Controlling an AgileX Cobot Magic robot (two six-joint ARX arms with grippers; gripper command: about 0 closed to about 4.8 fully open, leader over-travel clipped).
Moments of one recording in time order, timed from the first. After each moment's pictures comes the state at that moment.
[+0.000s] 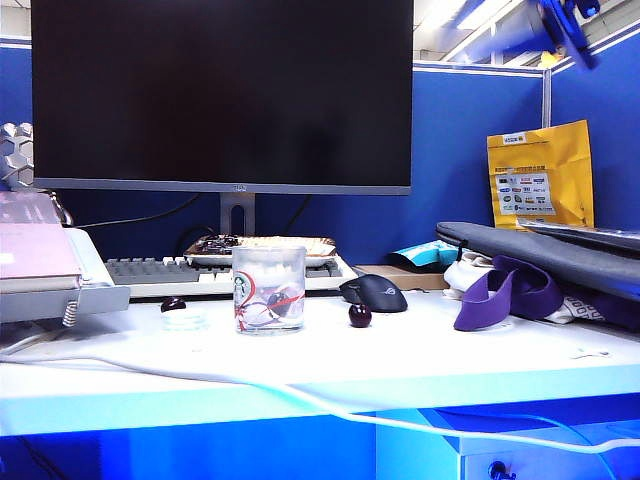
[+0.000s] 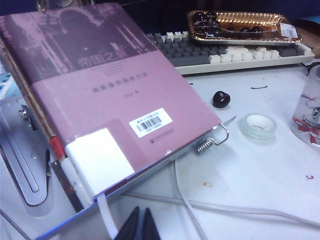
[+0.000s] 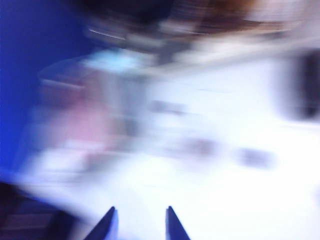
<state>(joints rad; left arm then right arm) -0.03 0.00 0.01 -0.16 0.00 0.01 0.23 1.27 1.13 -0.37 -0.53 0.34</state>
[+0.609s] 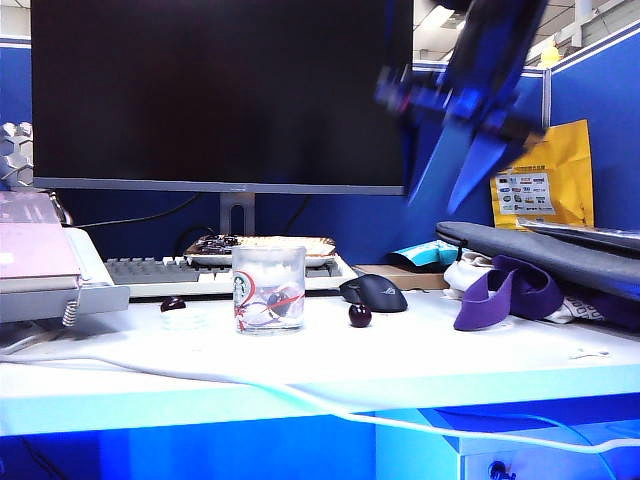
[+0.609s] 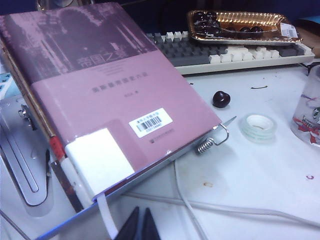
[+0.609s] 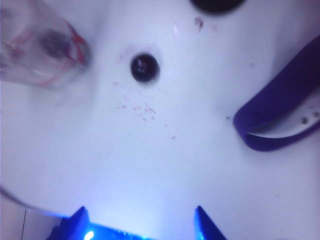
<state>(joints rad) -0.03 0.00 0.01 -0.16 0.00 0.01 0.41 1.73 1.52 -0.86 -0.11 0.14</state>
